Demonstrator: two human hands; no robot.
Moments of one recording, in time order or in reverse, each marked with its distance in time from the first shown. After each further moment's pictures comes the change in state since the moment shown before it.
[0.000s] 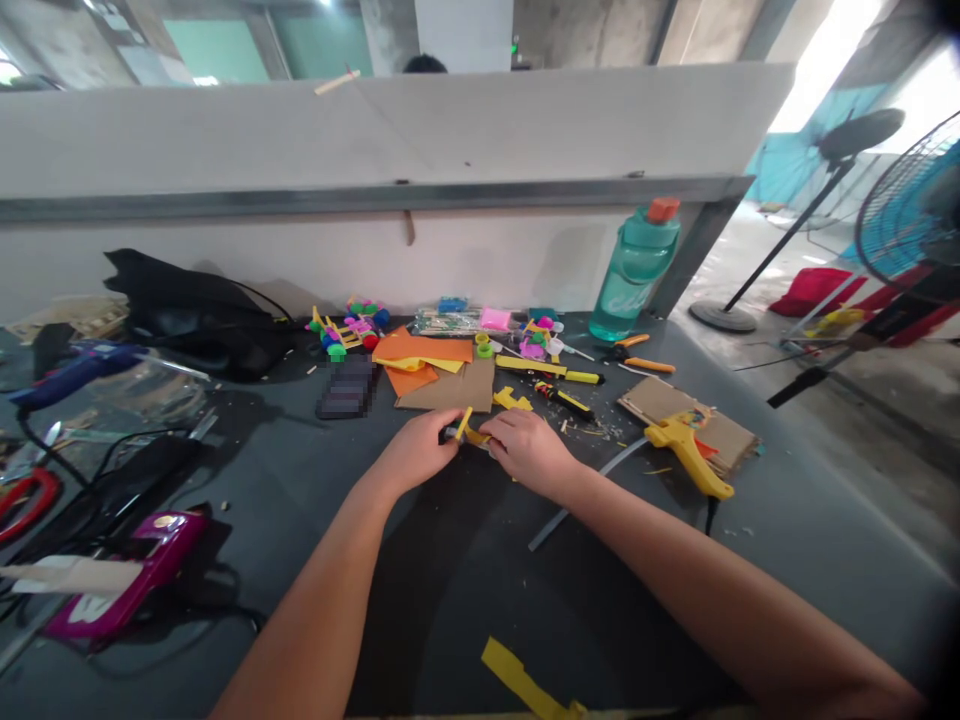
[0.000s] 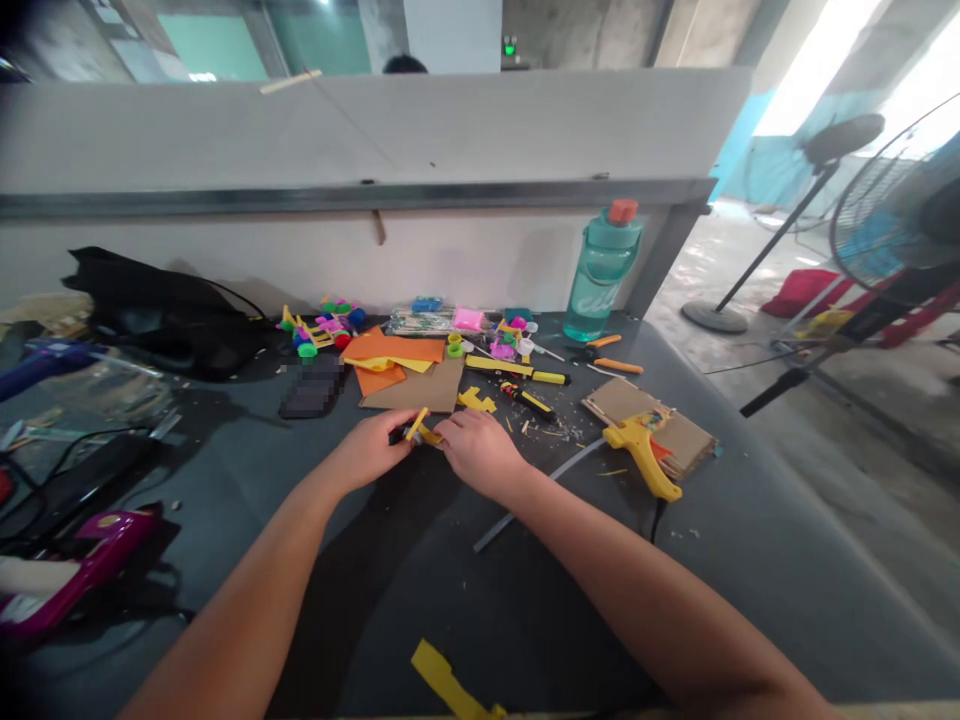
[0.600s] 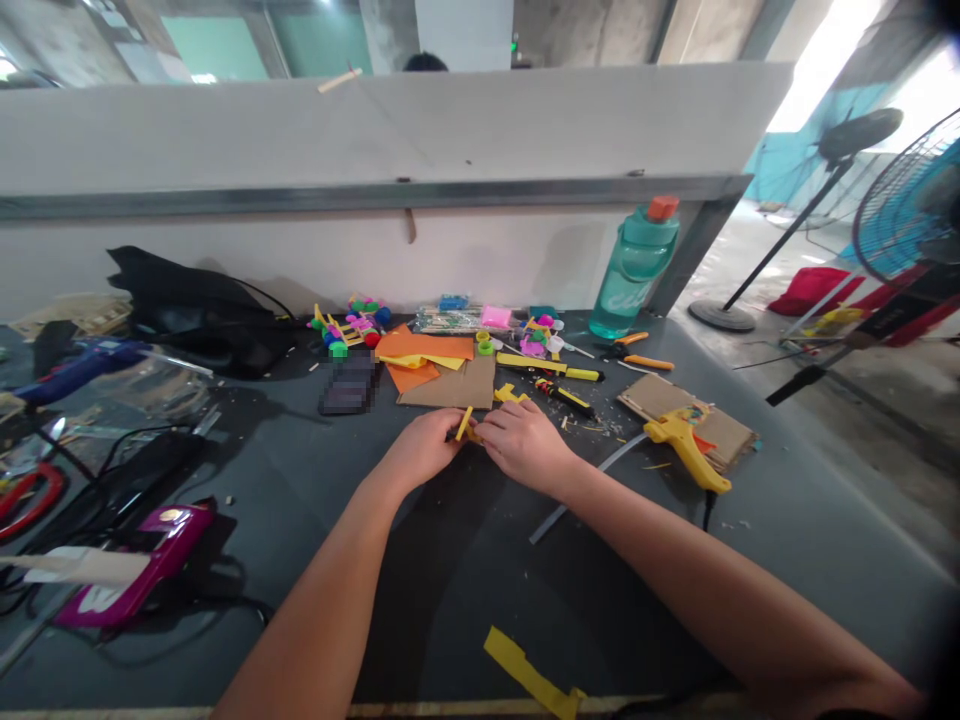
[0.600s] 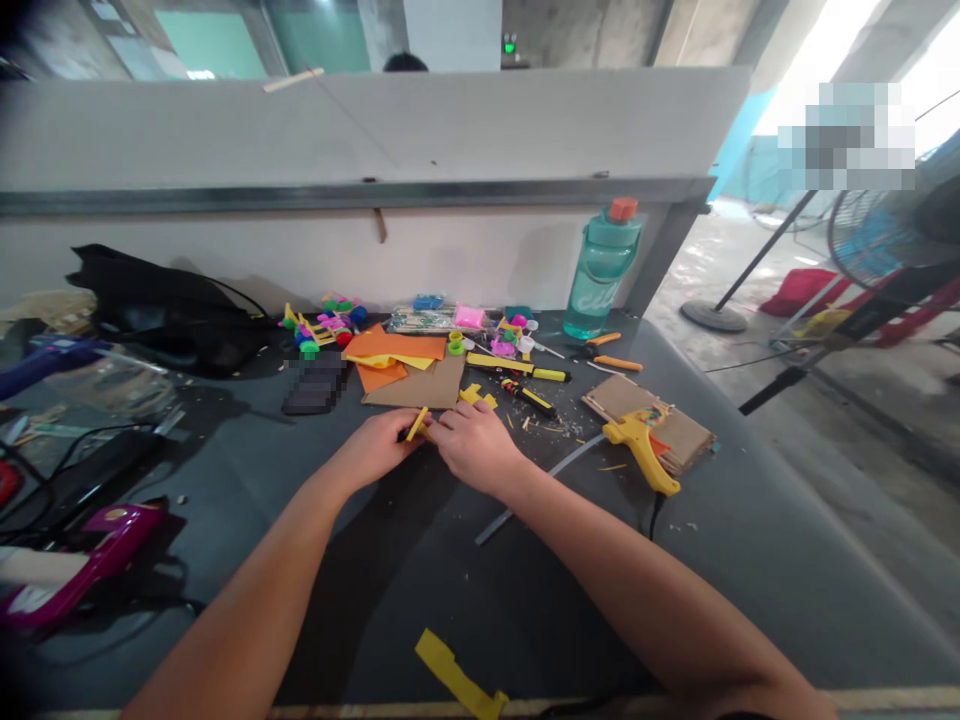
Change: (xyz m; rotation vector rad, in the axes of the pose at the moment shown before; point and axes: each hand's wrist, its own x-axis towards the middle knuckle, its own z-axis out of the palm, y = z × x) left_hand 0.000 0.005 0.003 0.017 -0.023 0.047; right_hand 0.003 -0.012 -0.013 -0.218 -0.041 -0.118
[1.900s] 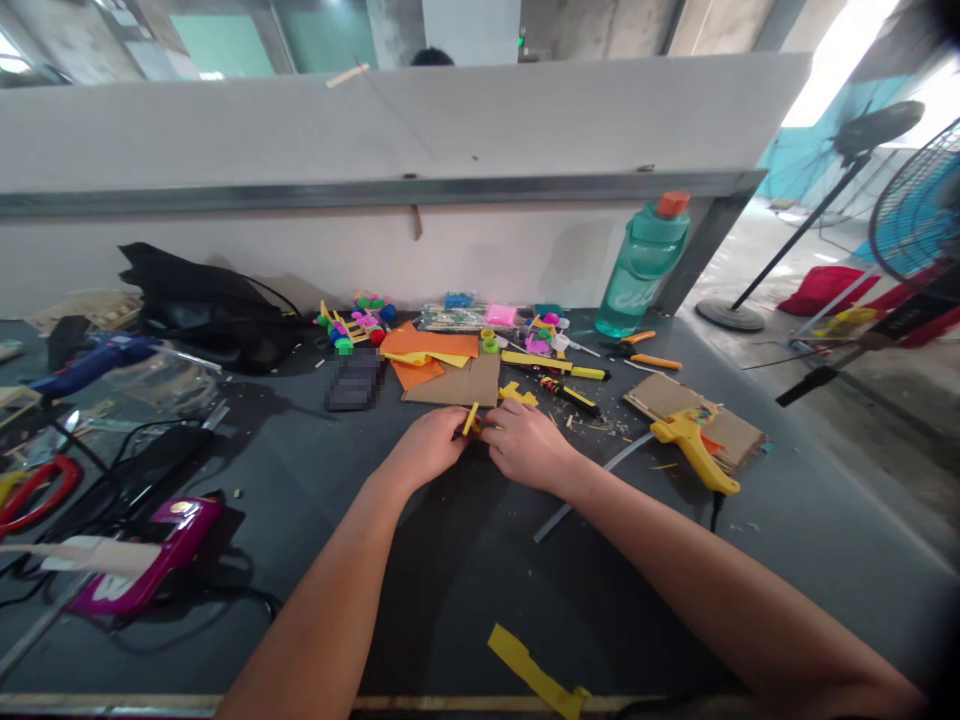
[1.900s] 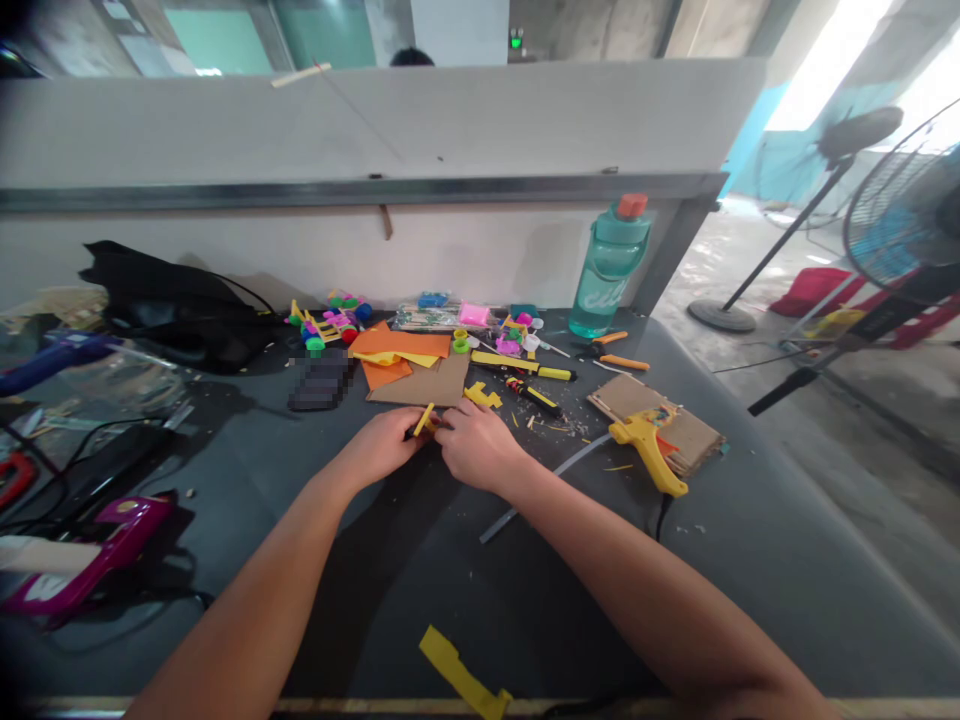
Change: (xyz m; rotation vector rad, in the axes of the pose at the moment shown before) left_hand 0.000 -0.008 0.005 0.076 0.028 0.092; right_hand 0.005 -0.002 0.001 0.024 -0.123 0.009
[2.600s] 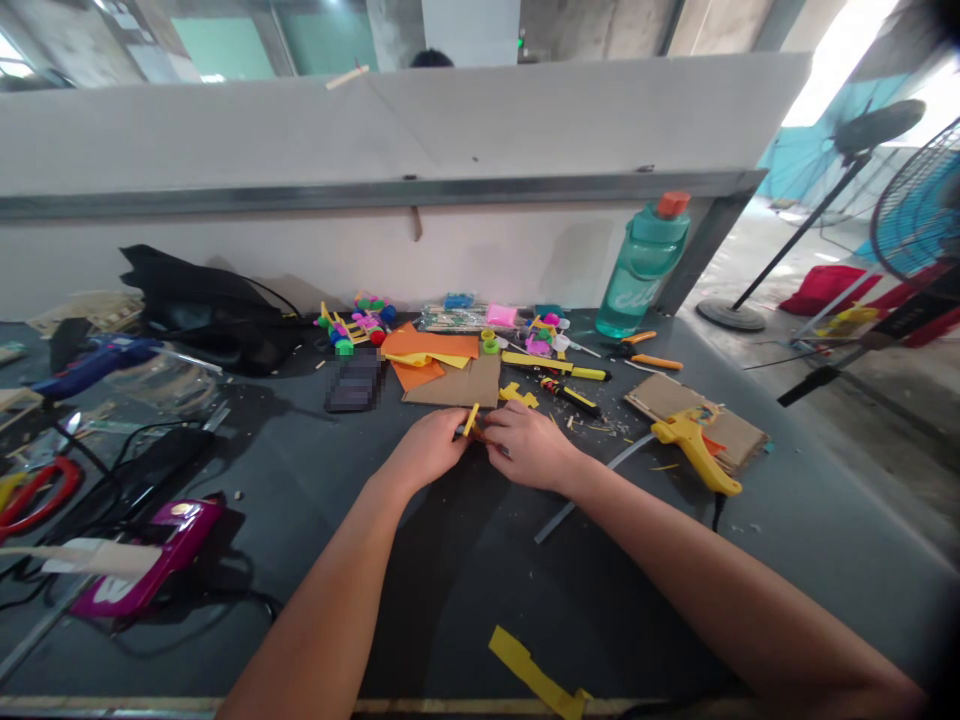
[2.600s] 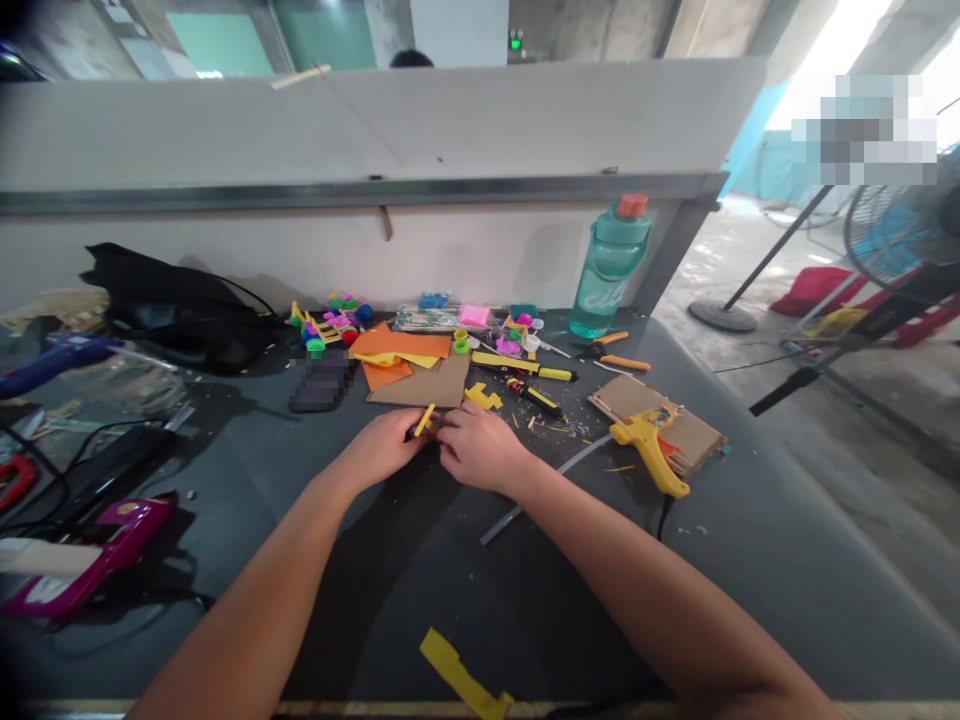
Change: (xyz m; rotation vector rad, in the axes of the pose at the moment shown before) left_hand -0.002 0.002 -0.001 0.046 -0.015 -0.071; right_hand -0.003 0.006 0.003 0.148 0.087 -0.033
